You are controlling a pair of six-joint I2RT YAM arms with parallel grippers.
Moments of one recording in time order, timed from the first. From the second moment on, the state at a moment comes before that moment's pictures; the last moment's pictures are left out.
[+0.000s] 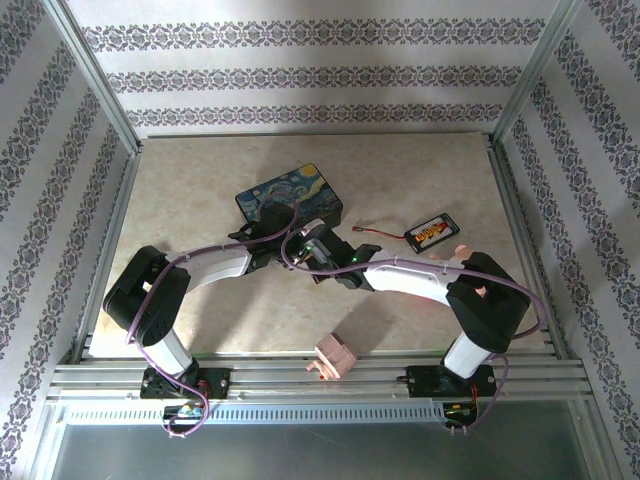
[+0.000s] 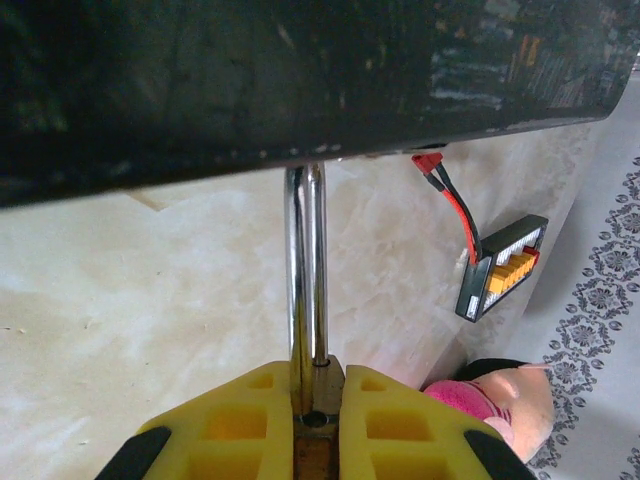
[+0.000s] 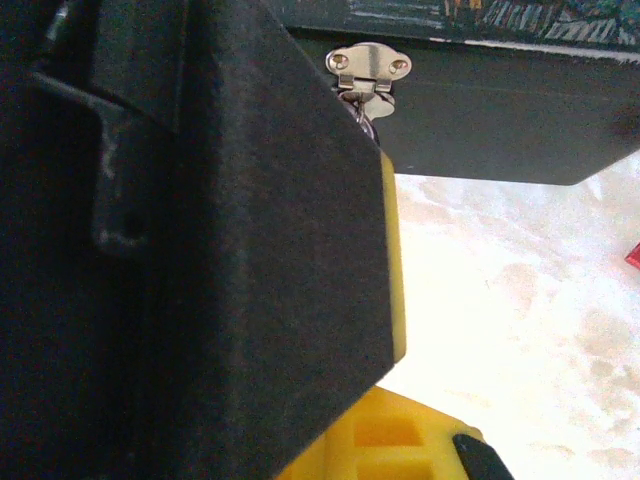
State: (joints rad) left arm -0.59 1.67 0.92 -0.04 0.34 -1.34; right arm 0.89 1.65 0.99 -0.25 0.24 0.28
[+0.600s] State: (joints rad) left arm -0.59 1.67 0.90 0.00 0.34 -1.35; right arm 0.68 1.60 0.83 -0.01 -0.24 0.61
